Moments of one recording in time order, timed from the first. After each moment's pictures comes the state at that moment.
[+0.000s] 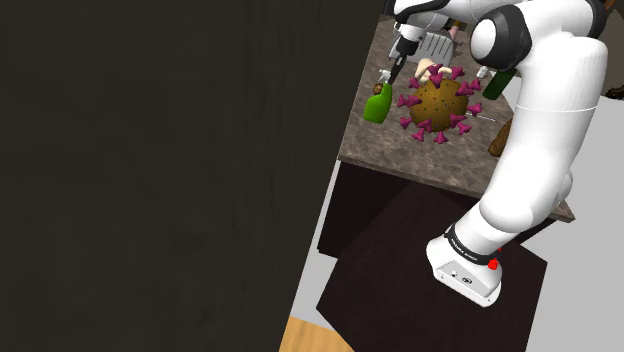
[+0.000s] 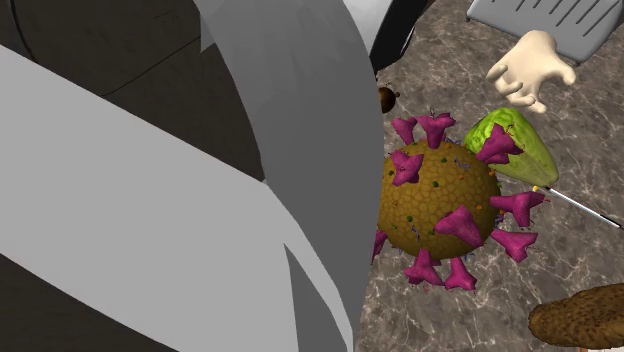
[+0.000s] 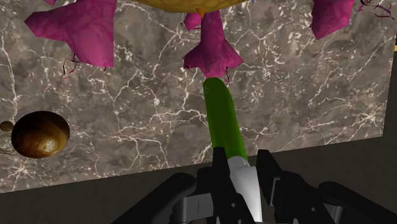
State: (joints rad) arm -0.21 0.43 -0.51 -1.56 0.32 1.92 -1.09
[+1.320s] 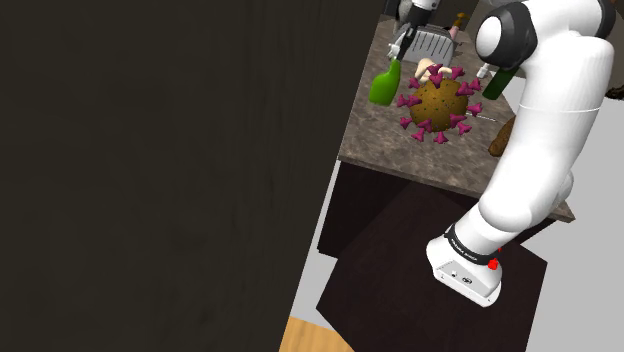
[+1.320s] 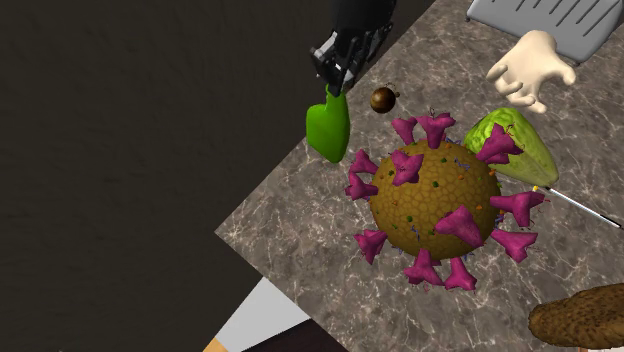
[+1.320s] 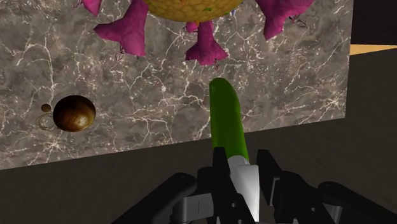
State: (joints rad) arm -0.23 0.41 -0.52 -1.33 0.29 1.68 -1.06
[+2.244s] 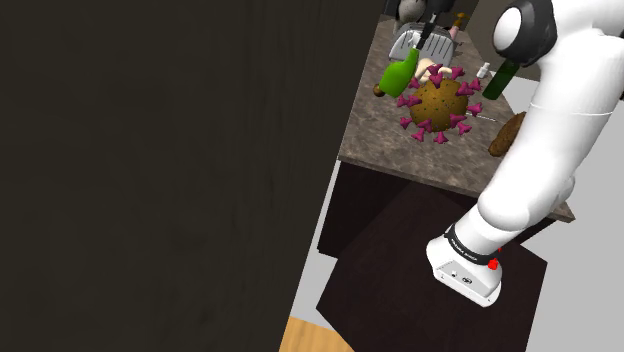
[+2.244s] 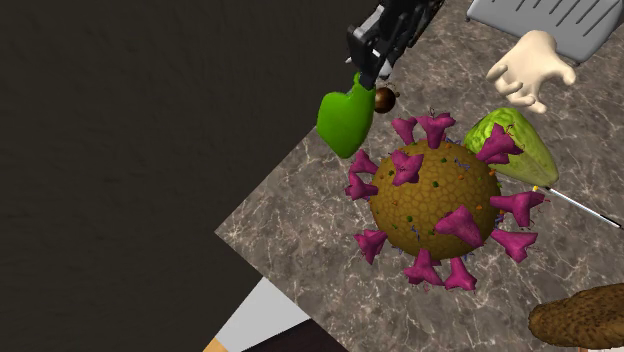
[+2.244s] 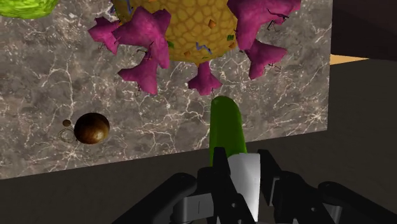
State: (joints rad) arm -0.27 0.33 -0.56 -1.31 0.26 1.58 -1.10
